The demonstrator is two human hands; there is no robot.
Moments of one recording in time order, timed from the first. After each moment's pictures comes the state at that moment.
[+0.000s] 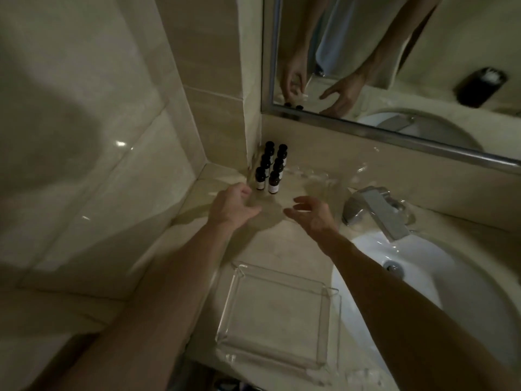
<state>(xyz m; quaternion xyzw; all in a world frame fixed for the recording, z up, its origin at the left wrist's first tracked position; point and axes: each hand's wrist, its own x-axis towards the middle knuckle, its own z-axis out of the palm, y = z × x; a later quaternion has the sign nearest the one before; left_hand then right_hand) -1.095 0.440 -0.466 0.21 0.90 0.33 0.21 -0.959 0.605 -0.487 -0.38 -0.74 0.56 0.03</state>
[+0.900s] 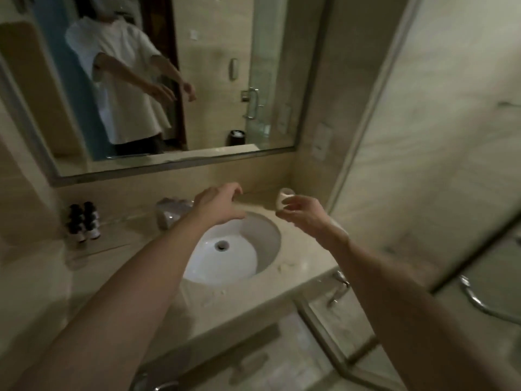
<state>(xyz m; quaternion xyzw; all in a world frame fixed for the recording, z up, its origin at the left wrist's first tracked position) -0.712 0.482 -0.252 0.67 0.71 0.18 0.13 -0.476 0.525 -0.278 -0.55 -0.67 0.40 0.30</state>
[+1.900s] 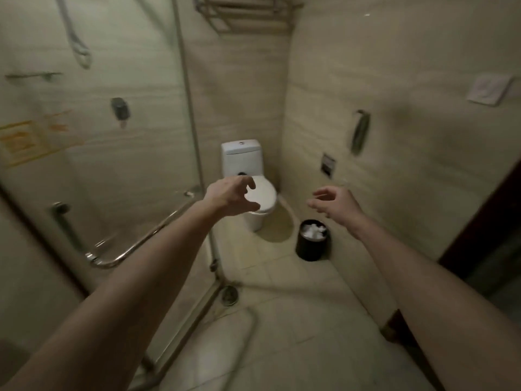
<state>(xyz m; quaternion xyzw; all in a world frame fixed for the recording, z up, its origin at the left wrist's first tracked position) 0.083 0.224 -0.209 0.99 0.04 0.05 0.14 0.155 -0.040 -0.242 -0.84 -0.11 0.05 0.52</state>
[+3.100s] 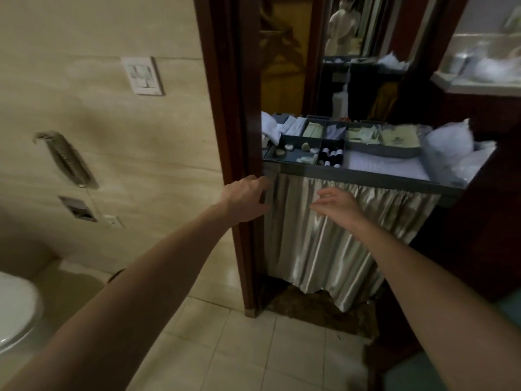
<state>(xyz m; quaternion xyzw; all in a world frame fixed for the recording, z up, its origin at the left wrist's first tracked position) 0.361 -0.414 -0.225 0.88 -0.47 0.02 0.08 0.212 -0.614 -0.278 -0.79 0.32 -0.16 0.50</state>
